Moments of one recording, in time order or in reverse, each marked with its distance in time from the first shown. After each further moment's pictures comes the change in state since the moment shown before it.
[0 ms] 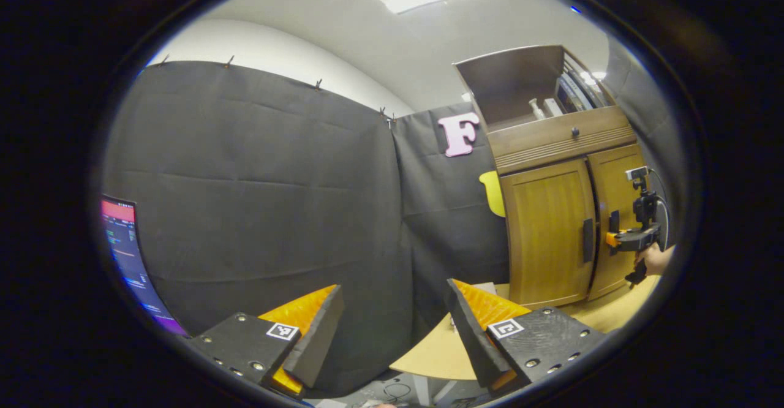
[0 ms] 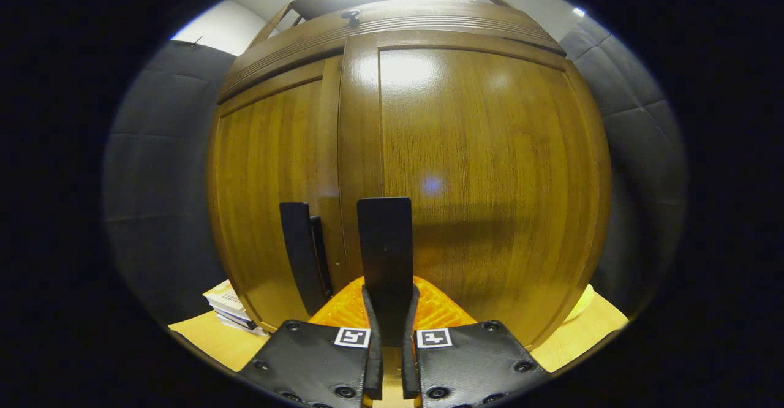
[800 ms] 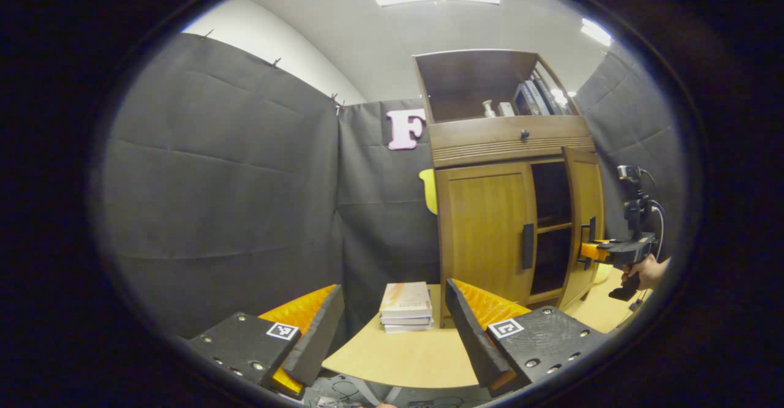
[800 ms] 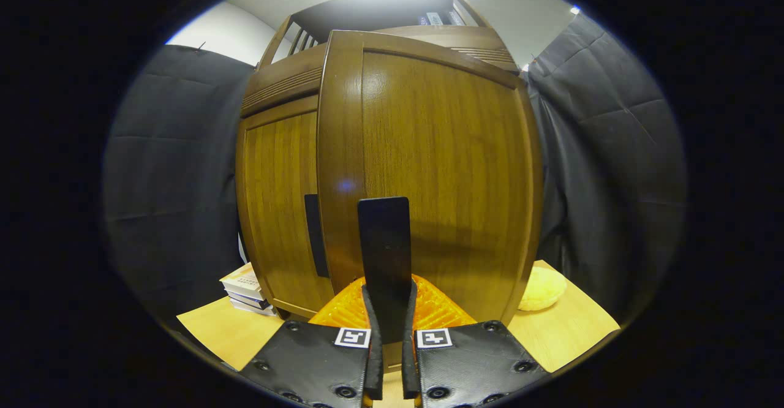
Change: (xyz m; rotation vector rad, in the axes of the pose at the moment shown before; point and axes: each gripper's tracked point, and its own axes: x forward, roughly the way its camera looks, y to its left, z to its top) left arm 0.028 -0.118 -0.018 -0.079 0.020 -0.299; right arm -0.108 -0.031 -0.010 -0.002 0.009 -0.005
